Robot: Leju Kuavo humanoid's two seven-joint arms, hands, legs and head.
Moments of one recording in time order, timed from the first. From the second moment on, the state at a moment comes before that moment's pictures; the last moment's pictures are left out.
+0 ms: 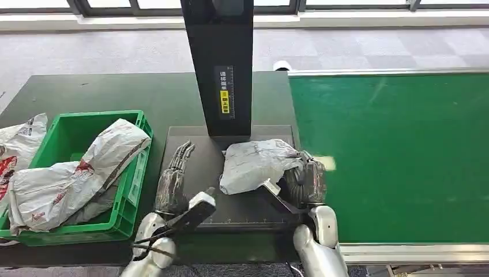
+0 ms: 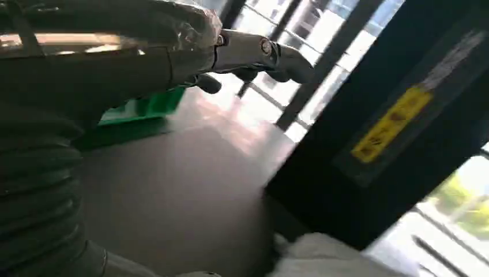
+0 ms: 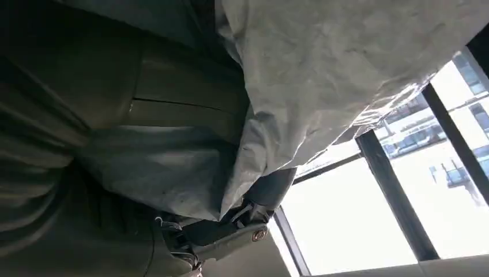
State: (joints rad) left arm -0.22 -0.23 -0.25 -1.00 -1.01 0.62 -0.32; right arm -0.24 0.34 -0.19 -0.91 1.25 -0.70 -0.44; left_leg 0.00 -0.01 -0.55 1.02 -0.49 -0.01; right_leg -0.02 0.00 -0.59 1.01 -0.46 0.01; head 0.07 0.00
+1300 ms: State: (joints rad) left arm -0.37 -0.28 -0.13 -0.63 -1.37 0.61 -0.05; right arm -0.25 0.34 -0.19 -0.90 1.24 -0.70 -0.43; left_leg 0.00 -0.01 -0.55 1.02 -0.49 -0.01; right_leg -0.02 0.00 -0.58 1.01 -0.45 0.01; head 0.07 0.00
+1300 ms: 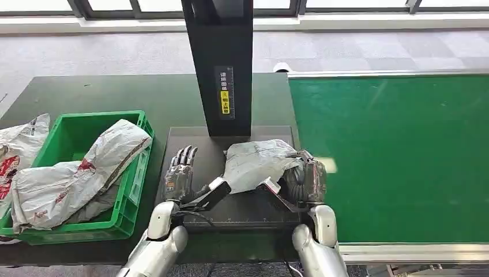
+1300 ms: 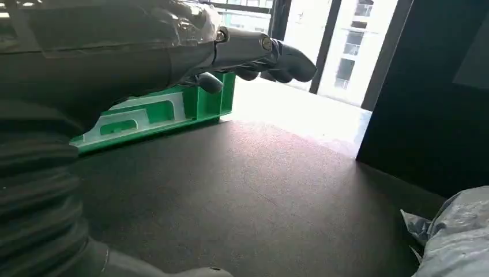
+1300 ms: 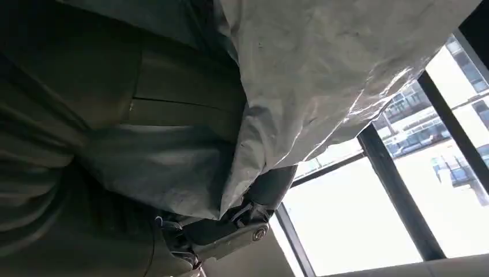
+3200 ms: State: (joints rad) left arm -0.32 -0.37 -0.13 -0.65 -1.15 0.68 -0.38; right arm -0.26 0.34 -0.19 -0.89 1.26 -0.70 -0.44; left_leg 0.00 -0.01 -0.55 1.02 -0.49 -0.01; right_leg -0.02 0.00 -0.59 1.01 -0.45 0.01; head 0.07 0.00
